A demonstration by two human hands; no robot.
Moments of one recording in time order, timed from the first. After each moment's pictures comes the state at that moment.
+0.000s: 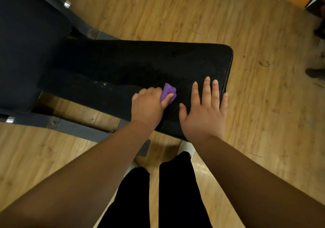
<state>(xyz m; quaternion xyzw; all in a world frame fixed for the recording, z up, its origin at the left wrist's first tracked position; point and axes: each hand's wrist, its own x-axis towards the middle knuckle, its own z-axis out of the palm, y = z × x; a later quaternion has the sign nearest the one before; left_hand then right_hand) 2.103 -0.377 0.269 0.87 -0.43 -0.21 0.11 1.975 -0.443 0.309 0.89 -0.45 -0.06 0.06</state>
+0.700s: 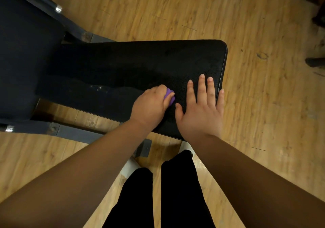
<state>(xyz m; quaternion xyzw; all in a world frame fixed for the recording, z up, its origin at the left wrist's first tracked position) 2.099 -0.387 0.276 0.81 -0.48 -0.23 0.23 1.974 -0.443 0.307 0.89 -0.45 -0.05 0.07</state>
